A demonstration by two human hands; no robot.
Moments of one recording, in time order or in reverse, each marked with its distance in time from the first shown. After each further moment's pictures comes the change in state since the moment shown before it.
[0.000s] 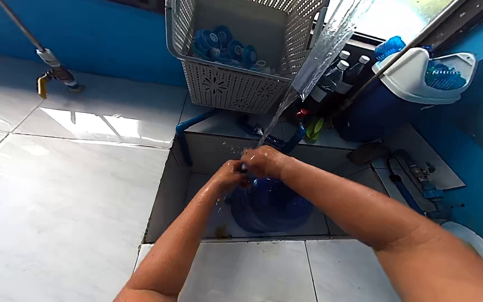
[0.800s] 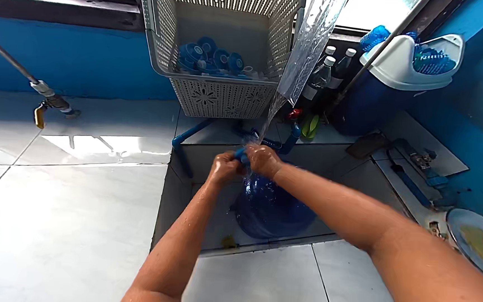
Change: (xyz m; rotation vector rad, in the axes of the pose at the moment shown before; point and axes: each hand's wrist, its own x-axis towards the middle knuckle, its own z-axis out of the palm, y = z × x) left_hand 0.013 0.014 -0.007 0.047 0.243 0.176; right_hand 0.003 -0.009 0.026 0.378 0.311 0.401
